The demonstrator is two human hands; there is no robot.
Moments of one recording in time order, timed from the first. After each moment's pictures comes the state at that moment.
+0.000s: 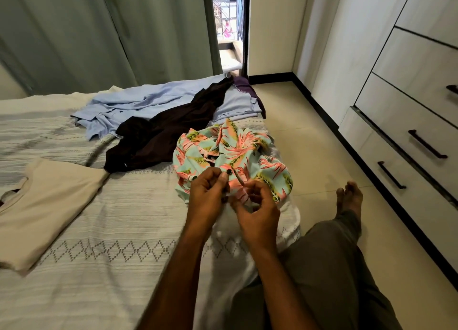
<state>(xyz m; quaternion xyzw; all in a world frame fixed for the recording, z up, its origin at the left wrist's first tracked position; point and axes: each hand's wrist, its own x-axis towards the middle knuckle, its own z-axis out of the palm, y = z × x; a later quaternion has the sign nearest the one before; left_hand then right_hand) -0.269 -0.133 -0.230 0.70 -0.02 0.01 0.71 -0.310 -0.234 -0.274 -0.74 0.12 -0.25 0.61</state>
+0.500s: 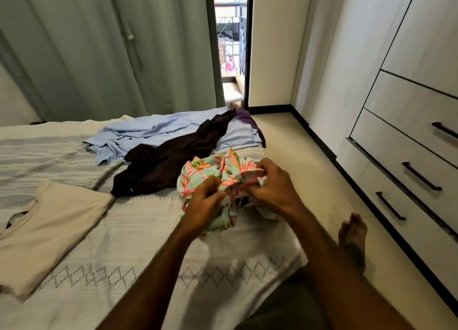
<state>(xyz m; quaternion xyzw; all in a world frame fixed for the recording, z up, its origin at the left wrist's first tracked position) -0.224 -0.110 -0.216 0.77 -0.15 -0.01 0.61 -0.234 -0.306 -0.181 -0.89 -0.01 -0.11 0.44</state>
